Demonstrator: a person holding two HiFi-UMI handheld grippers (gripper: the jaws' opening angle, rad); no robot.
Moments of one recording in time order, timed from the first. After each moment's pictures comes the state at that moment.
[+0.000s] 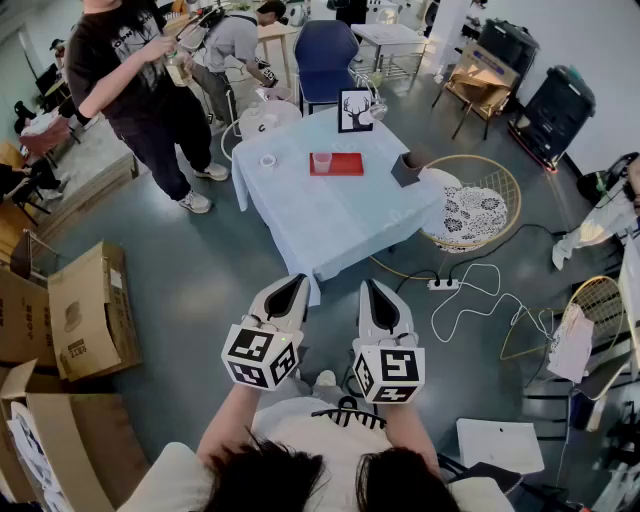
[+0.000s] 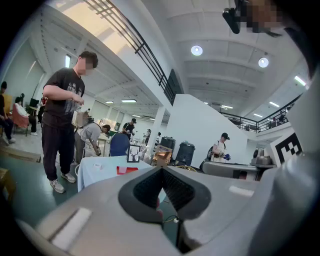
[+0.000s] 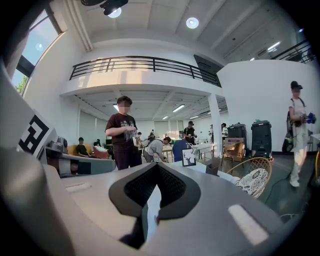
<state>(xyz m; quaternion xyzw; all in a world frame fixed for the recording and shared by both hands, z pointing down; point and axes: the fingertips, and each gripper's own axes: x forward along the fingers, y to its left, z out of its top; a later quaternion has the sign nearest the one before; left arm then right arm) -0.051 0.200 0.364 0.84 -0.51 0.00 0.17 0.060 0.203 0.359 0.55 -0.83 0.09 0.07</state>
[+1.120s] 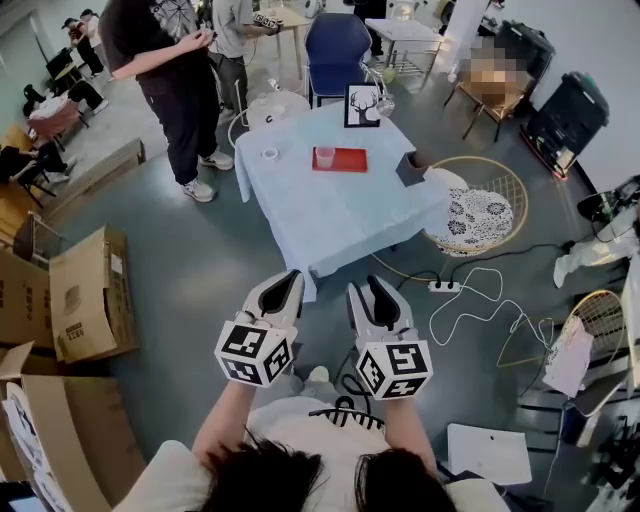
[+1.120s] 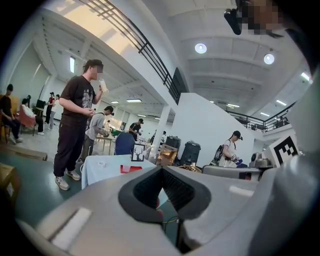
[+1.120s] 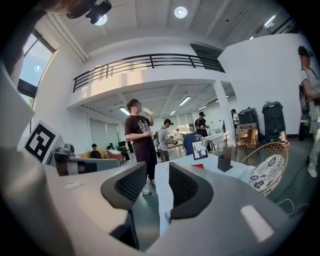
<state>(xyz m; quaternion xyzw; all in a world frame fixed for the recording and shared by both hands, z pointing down) -0.040 0.189 0.371 0.82 -0.54 0.00 0.18 0.072 0.188 0.375 0.48 -0.86 0.15 0.05</state>
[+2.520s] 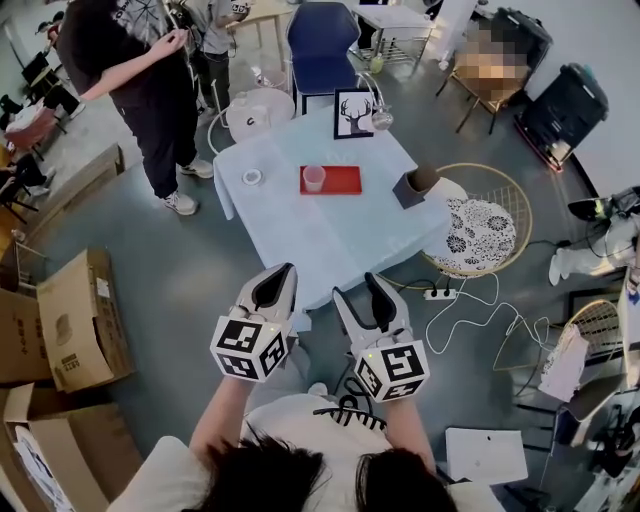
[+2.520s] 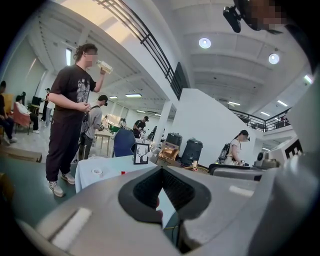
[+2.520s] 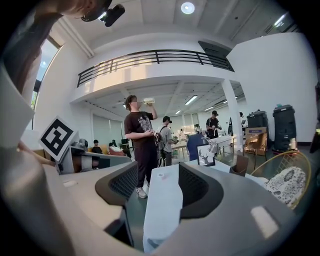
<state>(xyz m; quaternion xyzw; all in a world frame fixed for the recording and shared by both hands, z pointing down) -0.067 0.032 0.391 0.83 -0.53 0.02 0.20 0.039 0.053 0.387 0.45 -0.88 0.12 0.07</state>
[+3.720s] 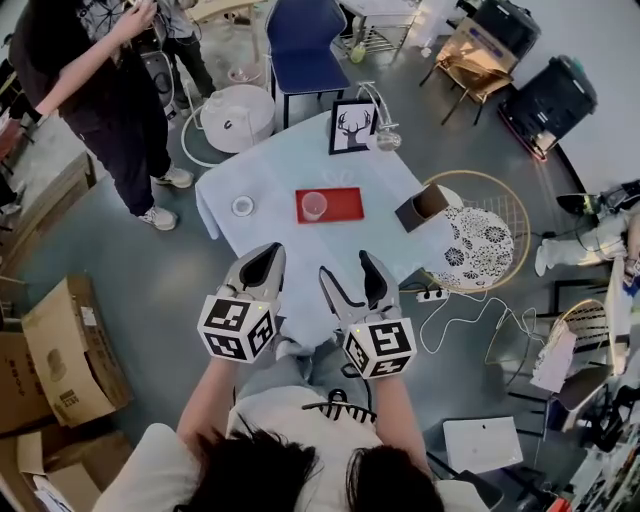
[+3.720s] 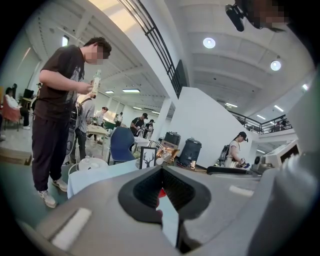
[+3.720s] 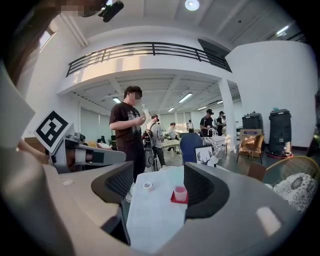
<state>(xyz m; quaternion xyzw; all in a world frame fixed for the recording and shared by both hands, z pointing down) -0.136 -0.128 0.403 0.84 -0.50 0.02 0.21 -0.026 -0.106 0.407 0.50 -0.85 0.12 0.09</state>
